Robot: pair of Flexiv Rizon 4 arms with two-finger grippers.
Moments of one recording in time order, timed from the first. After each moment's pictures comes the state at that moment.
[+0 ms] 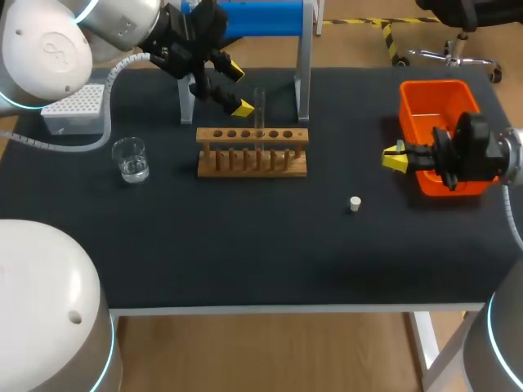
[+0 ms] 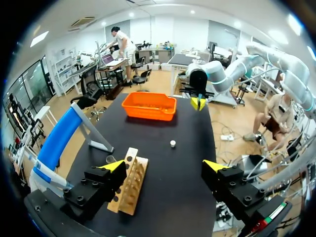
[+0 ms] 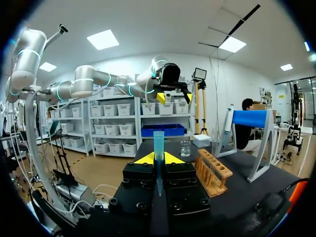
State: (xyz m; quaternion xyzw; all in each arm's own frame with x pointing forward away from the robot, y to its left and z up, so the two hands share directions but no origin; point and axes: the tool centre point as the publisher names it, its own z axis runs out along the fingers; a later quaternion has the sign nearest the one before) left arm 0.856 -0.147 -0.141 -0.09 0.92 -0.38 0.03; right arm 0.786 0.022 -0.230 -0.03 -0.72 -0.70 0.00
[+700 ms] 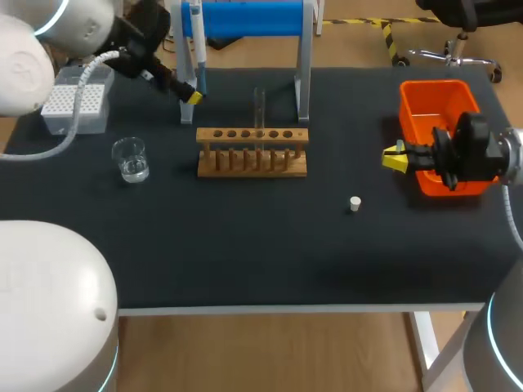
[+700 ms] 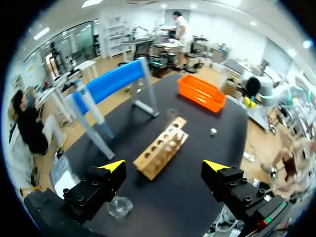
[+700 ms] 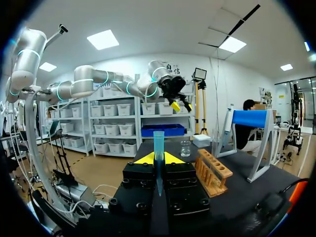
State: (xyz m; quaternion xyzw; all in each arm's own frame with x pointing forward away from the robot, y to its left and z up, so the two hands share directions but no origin) left arm 0.913 -0.032 -0.167 -0.33 0.88 -0.32 0.09; right arm 0.786 0.022 -0.230 -0.03 -0.72 -0.70 0.00
